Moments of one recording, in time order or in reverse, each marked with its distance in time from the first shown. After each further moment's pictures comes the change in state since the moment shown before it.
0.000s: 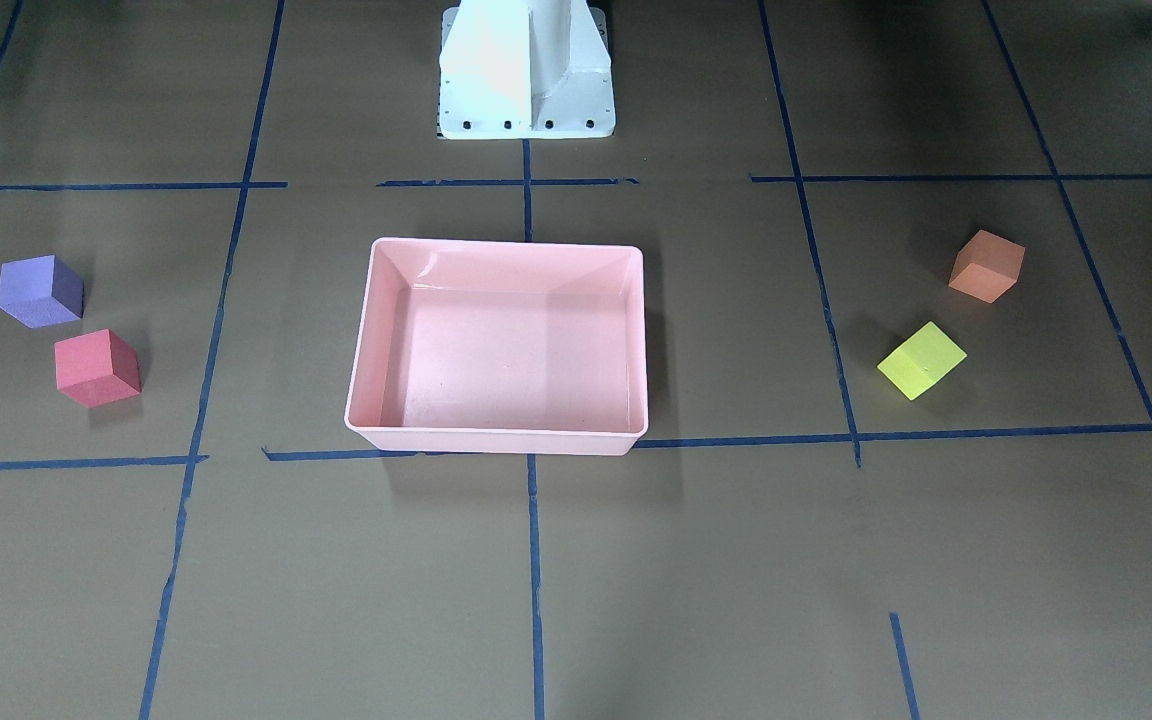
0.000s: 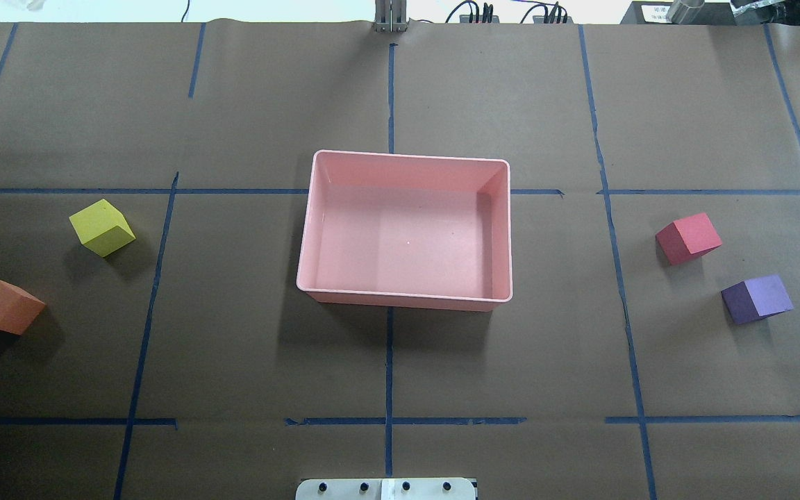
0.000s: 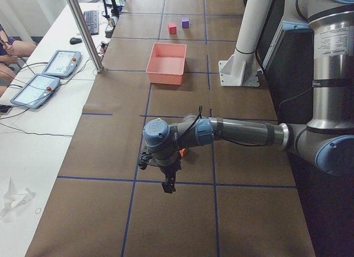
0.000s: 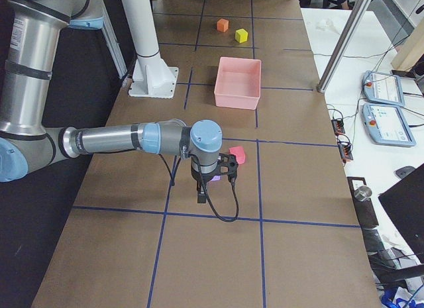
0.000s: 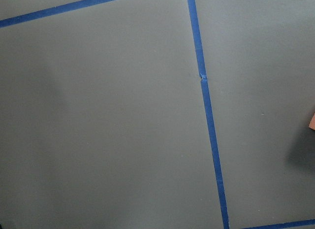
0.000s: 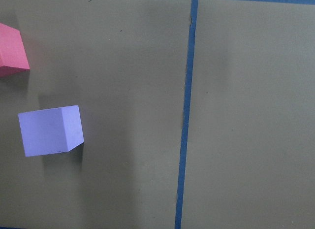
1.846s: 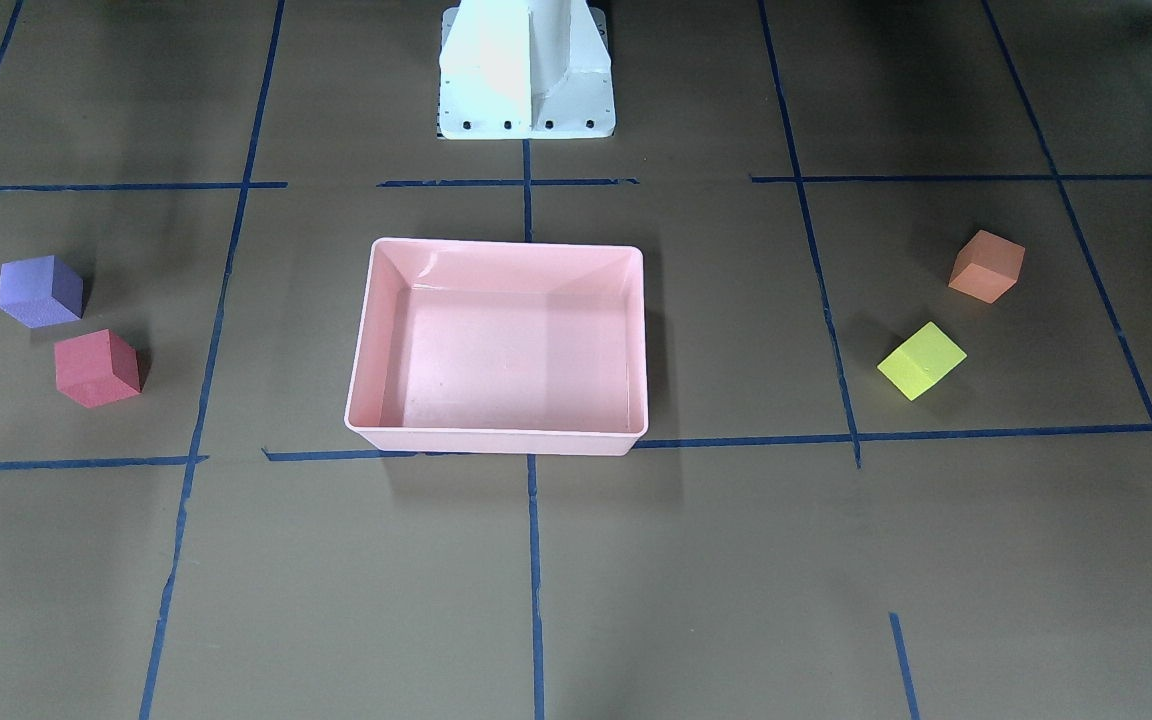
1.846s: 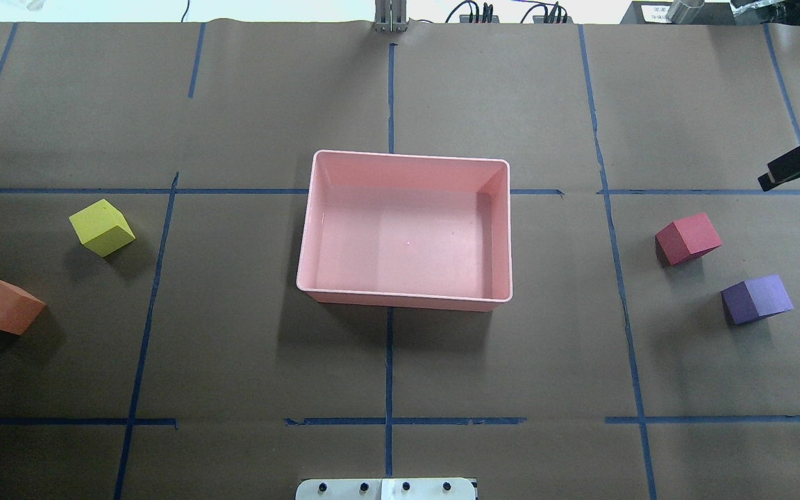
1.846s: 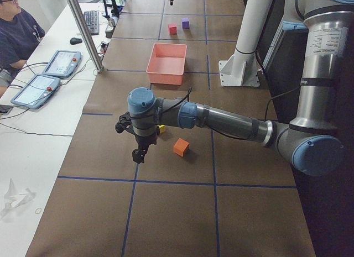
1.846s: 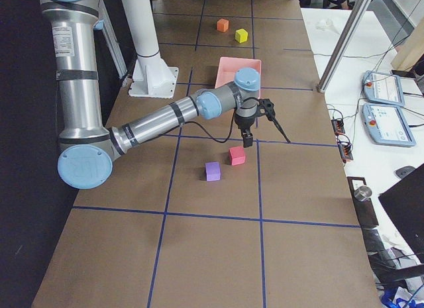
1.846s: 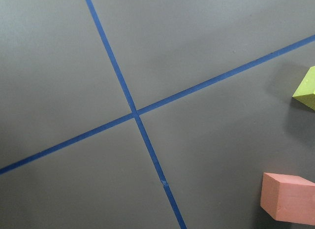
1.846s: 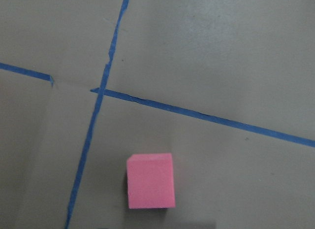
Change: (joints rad) left arm 0.012 -0.136 -0.015 -0.187 -0.075 -0.007; right arm -0.377 0.352 -0.051 0.258 -0.093 0.473
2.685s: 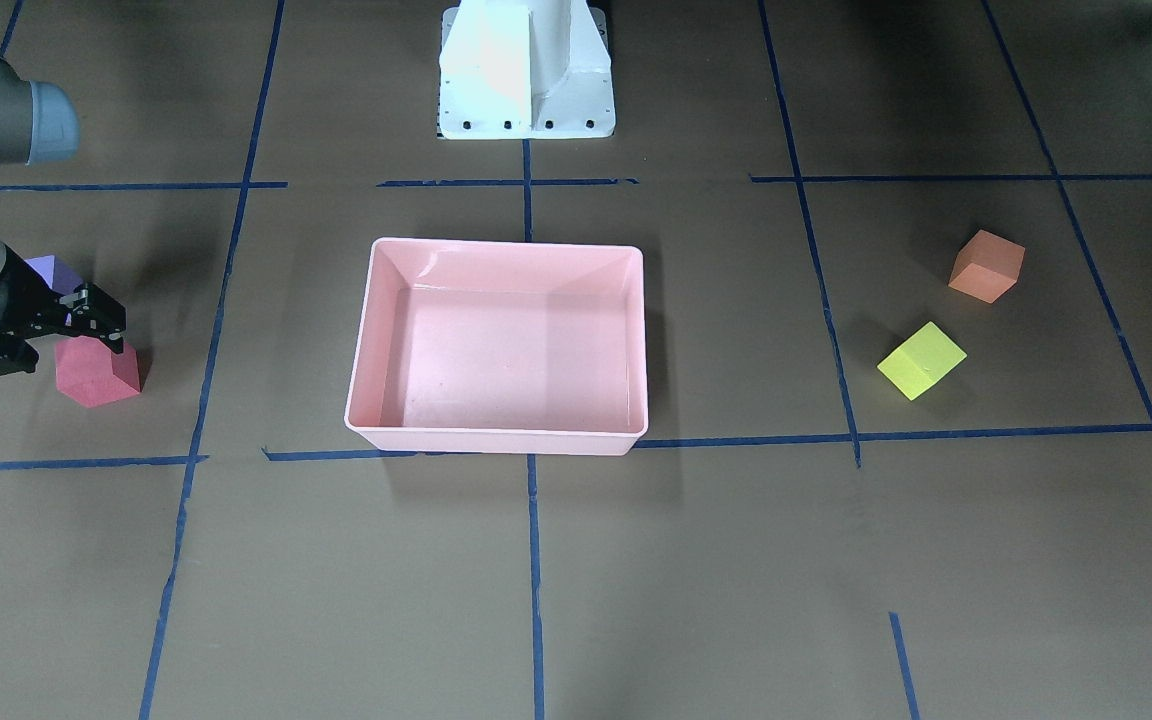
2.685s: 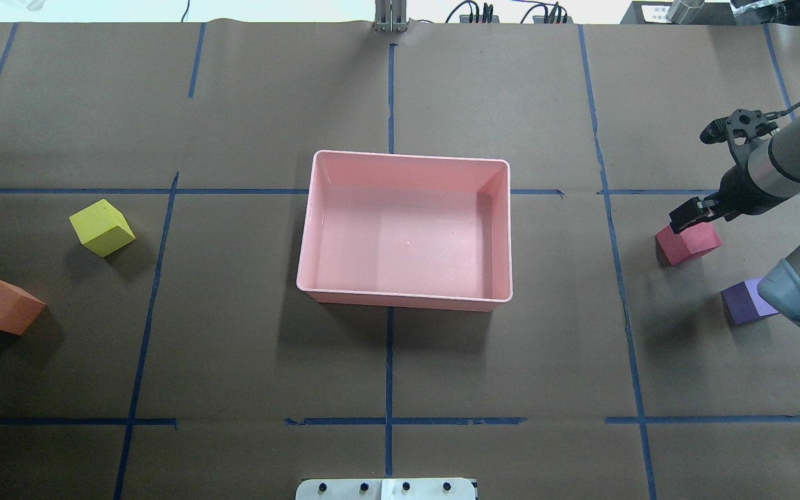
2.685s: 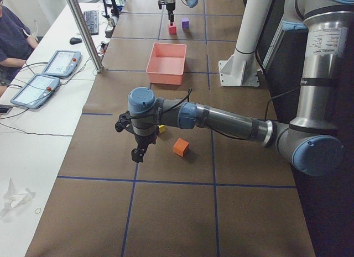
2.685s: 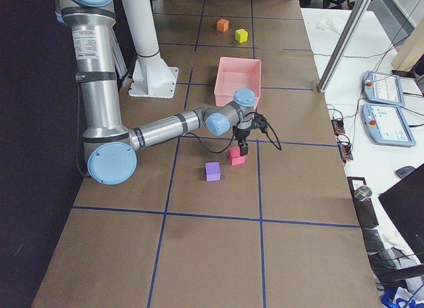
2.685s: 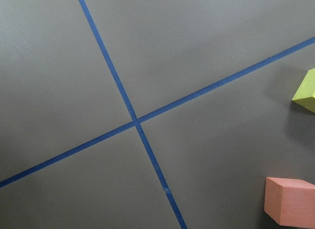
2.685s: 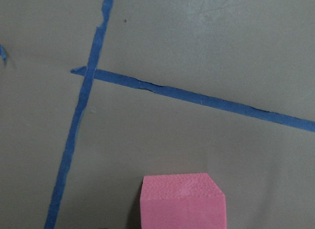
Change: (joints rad) left arm 0.000 0.001 0.000 -0.012 0.000 0.000; right arm -0.196 0.026 -0.214 0.203 -0.112 0.140
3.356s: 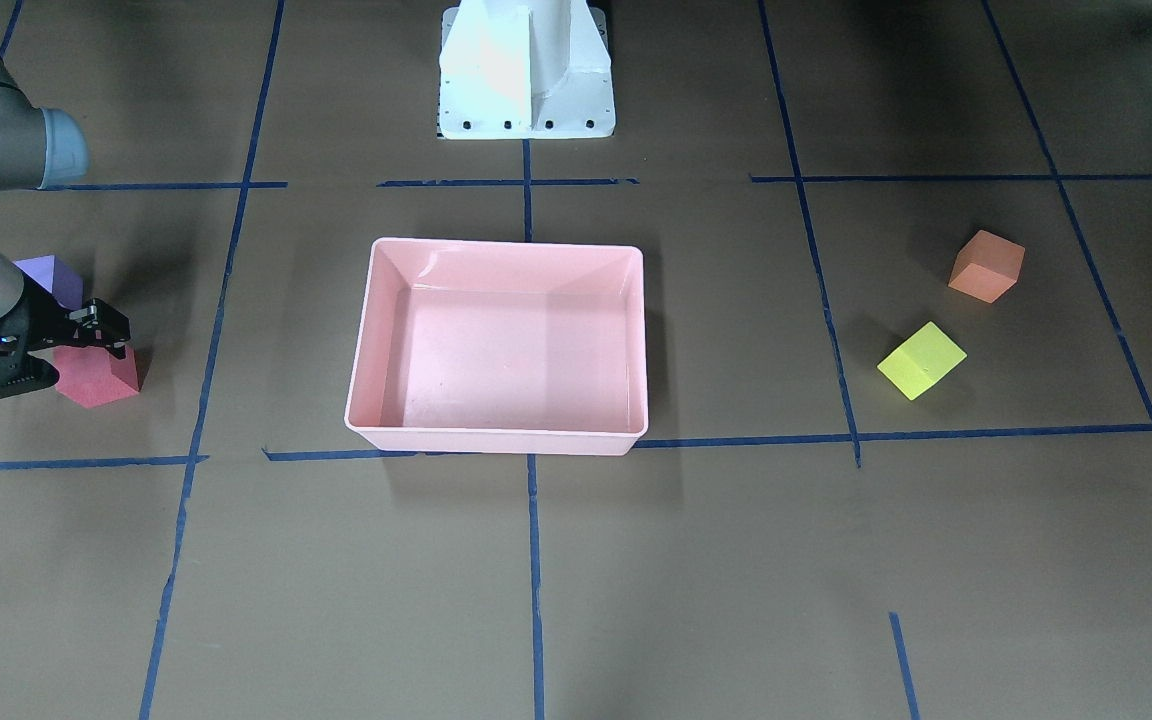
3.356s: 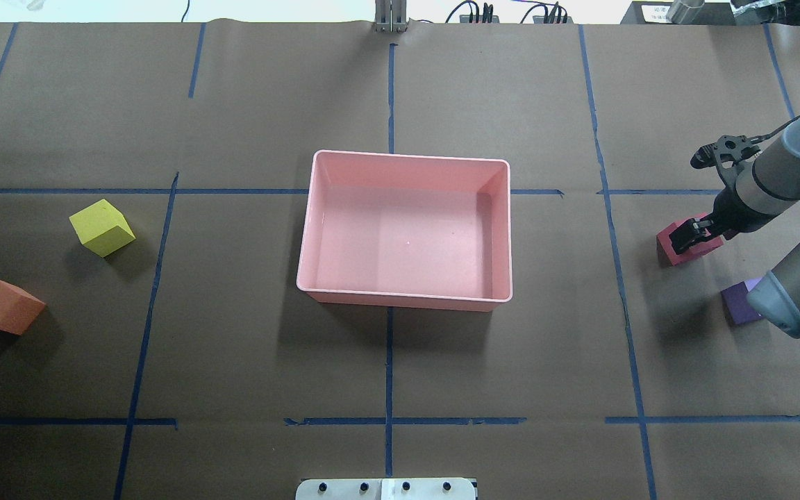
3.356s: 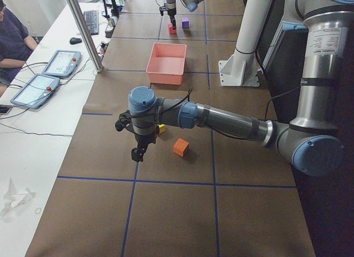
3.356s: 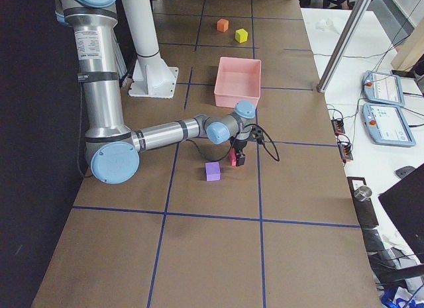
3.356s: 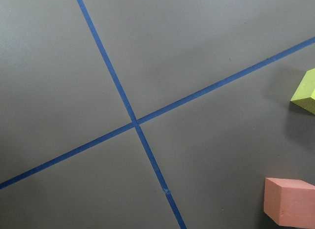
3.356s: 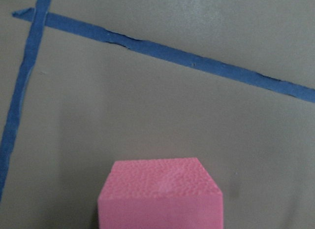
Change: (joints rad) left arm 0.000 0.000 -0.005 0.000 0.000 0.001; right arm -0.037 0.005 -0.086 0.001 0.002 -0.048
